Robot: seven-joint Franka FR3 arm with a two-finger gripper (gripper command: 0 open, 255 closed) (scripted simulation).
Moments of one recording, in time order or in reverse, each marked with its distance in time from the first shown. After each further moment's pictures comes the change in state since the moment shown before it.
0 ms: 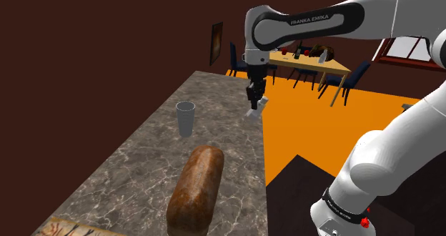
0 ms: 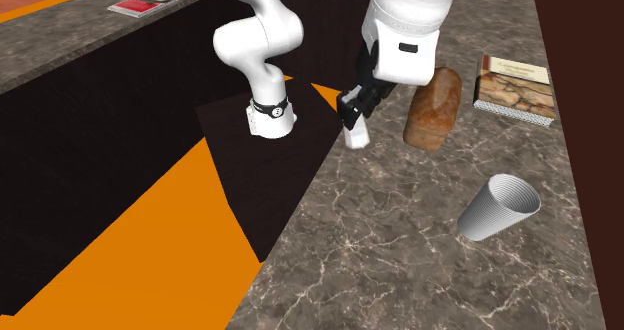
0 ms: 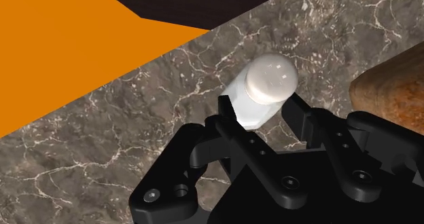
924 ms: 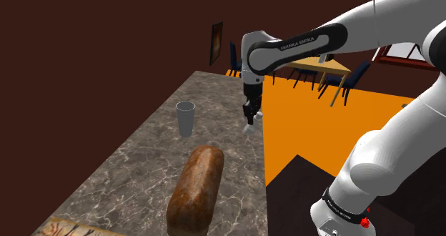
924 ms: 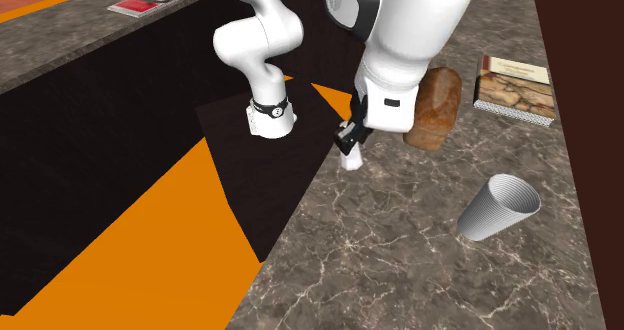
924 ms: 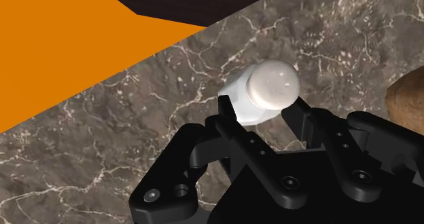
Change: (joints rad) arm 0.001 0.049 0.003 -0.146 -0.001 0.194 0.002
